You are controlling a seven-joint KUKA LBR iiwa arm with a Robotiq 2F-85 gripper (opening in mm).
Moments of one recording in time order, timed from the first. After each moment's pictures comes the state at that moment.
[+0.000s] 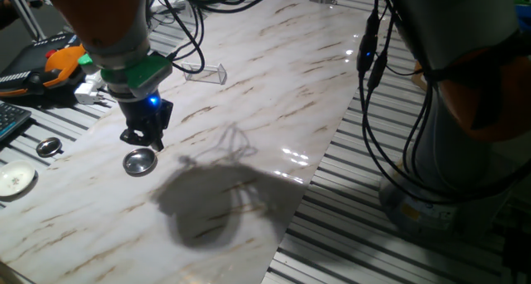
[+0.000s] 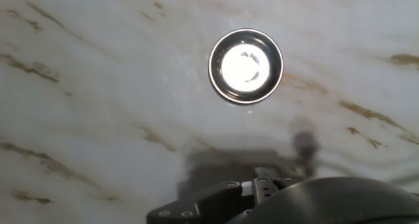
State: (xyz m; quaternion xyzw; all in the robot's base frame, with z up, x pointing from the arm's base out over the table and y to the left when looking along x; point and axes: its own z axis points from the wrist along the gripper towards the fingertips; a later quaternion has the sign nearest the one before) arm 0.553 0.207 0.132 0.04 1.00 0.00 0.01
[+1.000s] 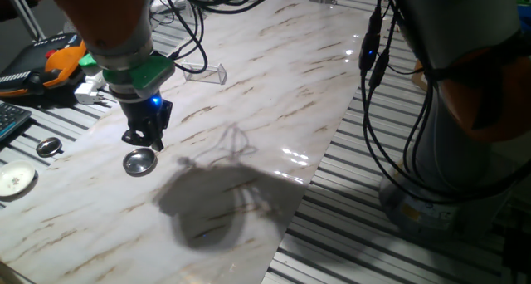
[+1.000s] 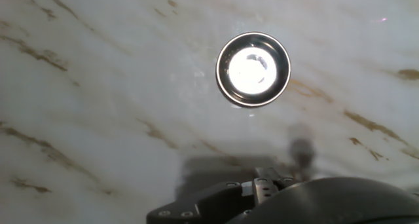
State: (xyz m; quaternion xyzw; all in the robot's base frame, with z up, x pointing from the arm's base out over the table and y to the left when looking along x) arm 0.552 0.207 0.132 0.02 1.00 0.00 0.01
